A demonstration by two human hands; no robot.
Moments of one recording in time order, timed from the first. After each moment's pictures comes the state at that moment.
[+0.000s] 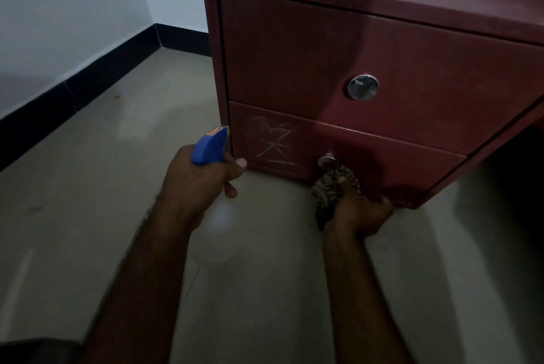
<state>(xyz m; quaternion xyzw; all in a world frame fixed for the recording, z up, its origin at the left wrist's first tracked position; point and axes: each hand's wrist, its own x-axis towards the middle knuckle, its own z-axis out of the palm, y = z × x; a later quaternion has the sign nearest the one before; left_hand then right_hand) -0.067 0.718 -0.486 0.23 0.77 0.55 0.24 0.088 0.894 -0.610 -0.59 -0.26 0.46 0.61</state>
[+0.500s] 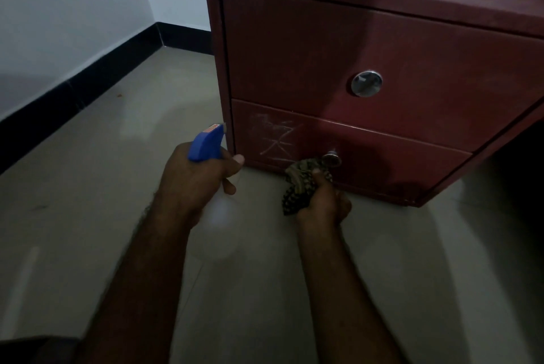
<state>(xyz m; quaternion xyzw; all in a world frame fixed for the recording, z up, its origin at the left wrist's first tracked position) -0.071 0.717 -0.487 0.21 0.77 0.55 0.25 0.038 0.869 -0.601 -0.48 -0.07 0.67 0.56</state>
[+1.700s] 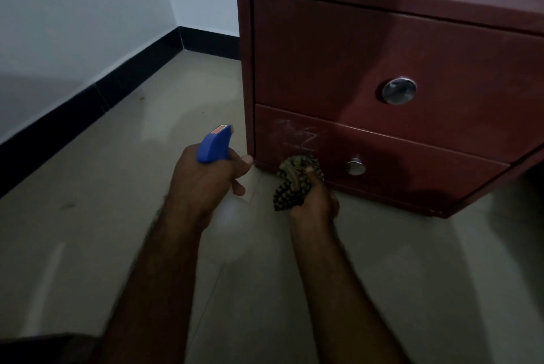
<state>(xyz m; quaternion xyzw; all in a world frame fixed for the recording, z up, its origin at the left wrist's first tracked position) -0.088 0.705 -0.484 0.20 0.77 0.56 0.22 -0.008 0.846 -0.601 -0.45 -0.06 0.74 0.49</state>
